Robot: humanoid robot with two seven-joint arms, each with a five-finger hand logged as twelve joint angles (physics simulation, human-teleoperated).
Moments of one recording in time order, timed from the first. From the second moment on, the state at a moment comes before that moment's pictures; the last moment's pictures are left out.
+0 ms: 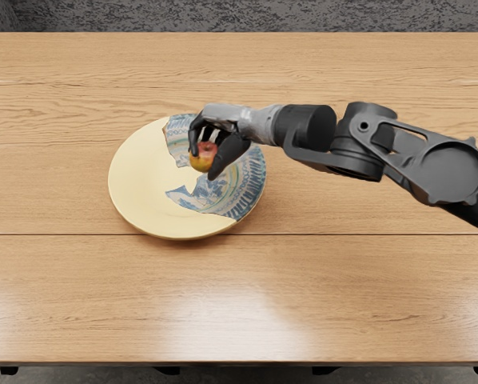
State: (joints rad) left arm -0.06 0.00 -0.14 -0.17 -0.10 -0.10 0.12; right arm 1.11 -0.23 0.51 1.31 -1.01 0.25 -0.45
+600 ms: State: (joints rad) left arm -0.06 0.00 -0.14 -0.17 -0.10 -0.10 0.12; right arm 1.15 -0.06 0.40 1.17 -1.16 0.22 -0.46
